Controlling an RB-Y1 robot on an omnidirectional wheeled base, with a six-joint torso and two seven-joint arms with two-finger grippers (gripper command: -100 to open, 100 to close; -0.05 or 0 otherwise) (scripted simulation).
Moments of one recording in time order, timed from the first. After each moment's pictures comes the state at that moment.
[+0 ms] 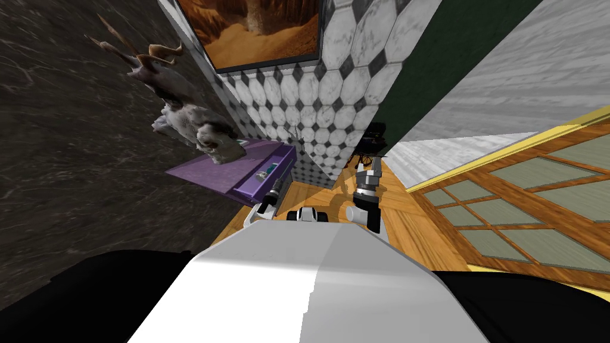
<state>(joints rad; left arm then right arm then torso) 0.37 0.25 -0.17 -1.94 -0.09 0.06 -0.07 0.46 0.03 -0.05 -2.24 -0.04 -0.40 0.04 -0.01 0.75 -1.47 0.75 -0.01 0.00</state>
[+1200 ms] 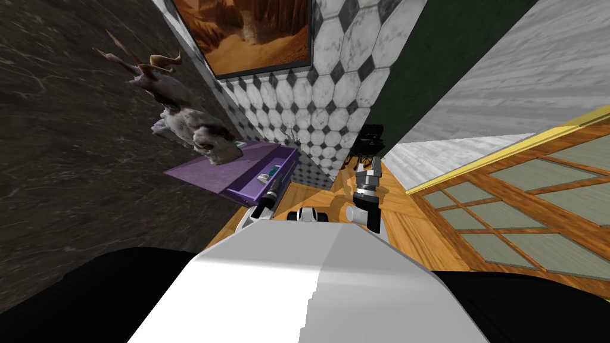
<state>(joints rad) 0.47 0.28 -0.19 -2.14 -0.09 0.18 -0.06 0.46 0.03 -0.05 -2.24 -0.04 -0.40 0.04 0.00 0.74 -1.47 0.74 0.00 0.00</state>
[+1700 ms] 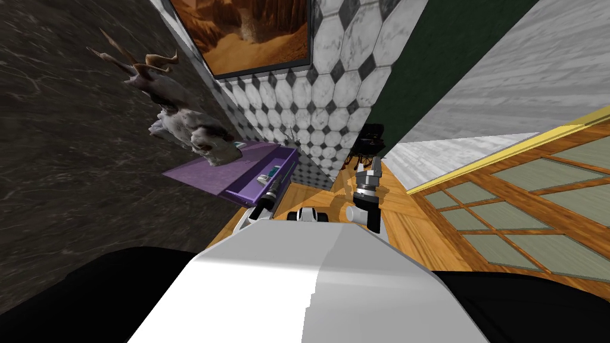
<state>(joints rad) 0.50 0.29 -0.20 -2.19 -0.08 0.23 -0.05 0.46 0.03 -0.05 -2.24 -0.04 -0.40 0.04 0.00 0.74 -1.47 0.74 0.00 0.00</state>
